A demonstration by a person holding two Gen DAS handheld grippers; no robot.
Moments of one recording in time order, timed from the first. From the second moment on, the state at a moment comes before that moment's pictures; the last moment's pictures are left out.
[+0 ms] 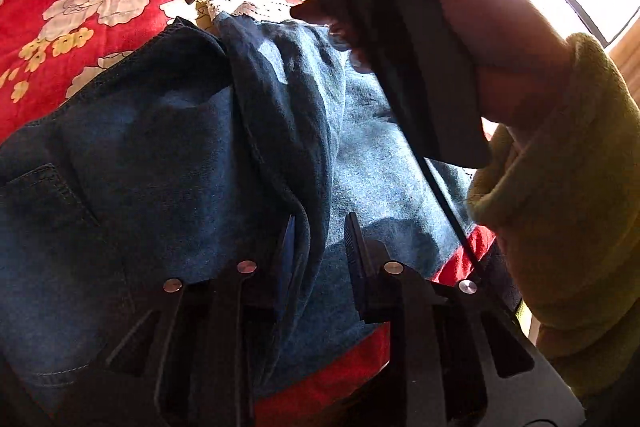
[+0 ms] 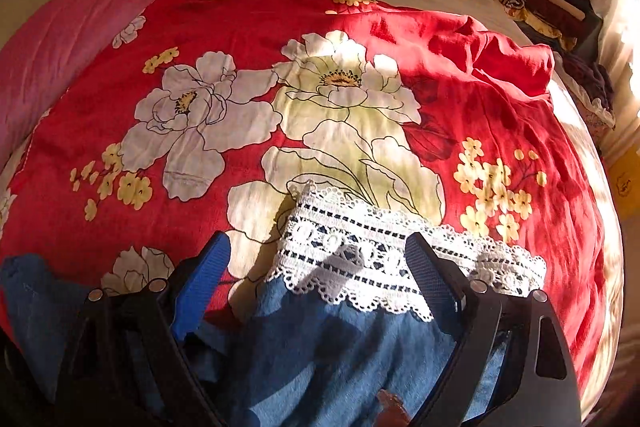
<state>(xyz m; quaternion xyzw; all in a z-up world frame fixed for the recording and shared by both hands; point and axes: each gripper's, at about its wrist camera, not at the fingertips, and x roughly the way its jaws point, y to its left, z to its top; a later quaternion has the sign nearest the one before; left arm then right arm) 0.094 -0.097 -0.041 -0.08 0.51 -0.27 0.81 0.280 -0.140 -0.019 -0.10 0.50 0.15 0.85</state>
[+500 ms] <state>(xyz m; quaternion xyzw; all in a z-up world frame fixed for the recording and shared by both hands) 0.093 -0.090 -0.039 -0.08 0.50 -0.26 0.83 0.261 -0.244 0.008 0.05 0.46 0.13 0.88</state>
